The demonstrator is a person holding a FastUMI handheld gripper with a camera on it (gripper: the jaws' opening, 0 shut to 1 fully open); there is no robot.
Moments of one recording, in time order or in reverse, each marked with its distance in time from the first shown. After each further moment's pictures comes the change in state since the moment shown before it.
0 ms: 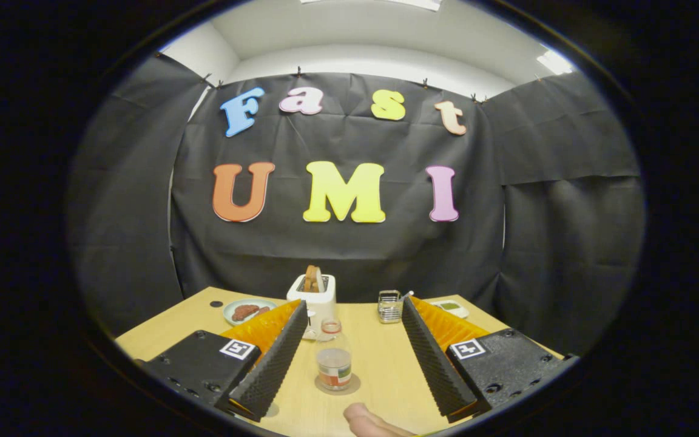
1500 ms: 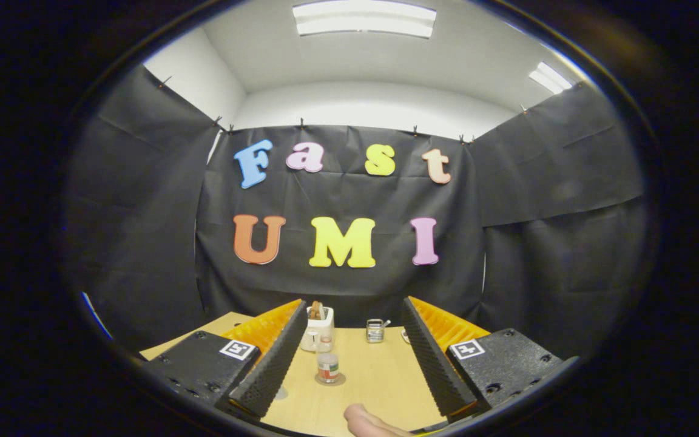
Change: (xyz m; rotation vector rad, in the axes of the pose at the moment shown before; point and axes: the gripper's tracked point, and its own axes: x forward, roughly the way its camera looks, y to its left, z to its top) arm -0.193 -0.038 0.105 0.004 -0.141 0.054
